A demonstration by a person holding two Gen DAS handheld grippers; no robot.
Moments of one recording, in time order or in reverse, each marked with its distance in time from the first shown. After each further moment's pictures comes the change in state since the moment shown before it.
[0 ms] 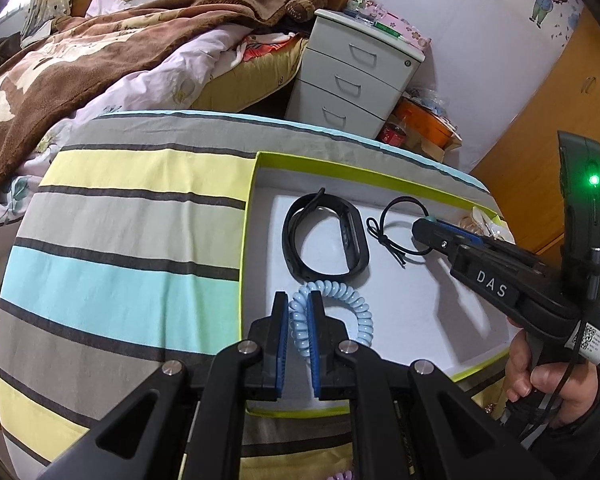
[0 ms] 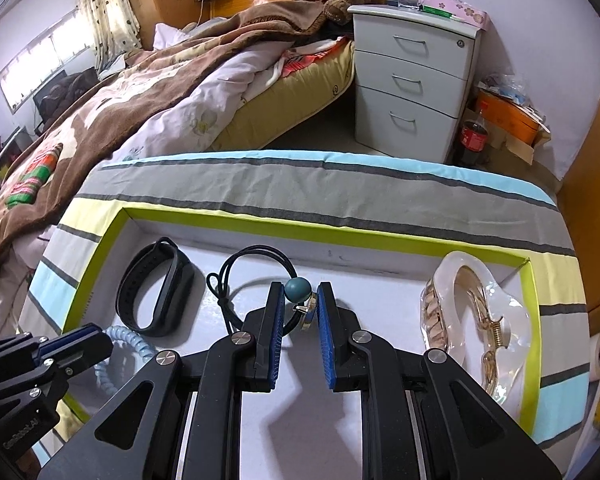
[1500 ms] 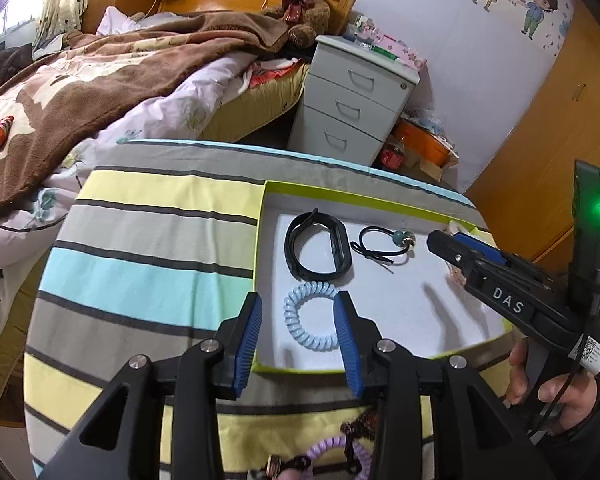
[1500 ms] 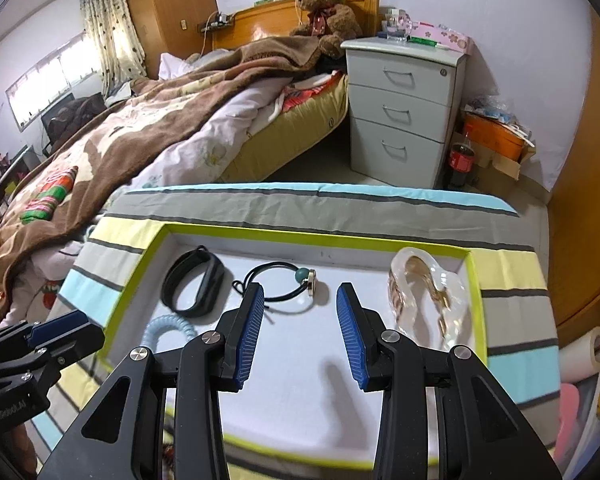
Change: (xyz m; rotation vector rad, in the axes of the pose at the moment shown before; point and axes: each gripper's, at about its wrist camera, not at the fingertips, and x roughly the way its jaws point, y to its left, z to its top) left arm -0.051 -0.003 -0.011 0.003 -0.087 0.018; right arm -0.067 0.004 -0.017 0.017 -0.121 0.004
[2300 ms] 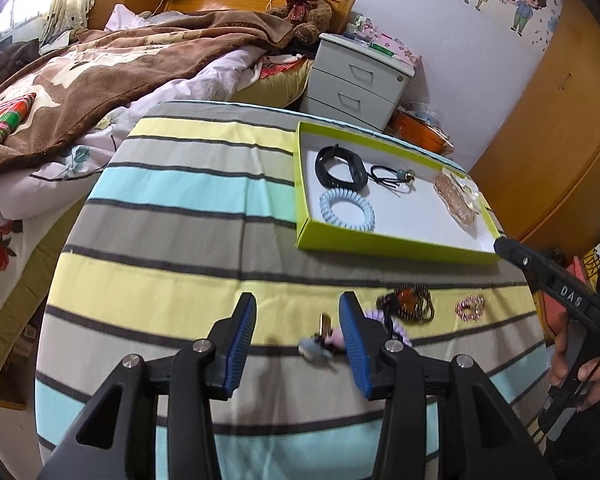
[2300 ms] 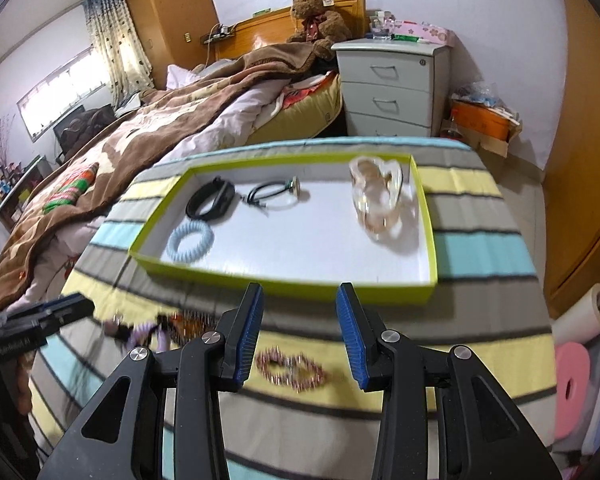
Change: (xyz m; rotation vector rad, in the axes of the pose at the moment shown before) left arm -0.044 0.032 -0.079 0.007 -0.001 -0.012; right arm -0.062 -0.021 -0.092 0.040 -0.027 0.053
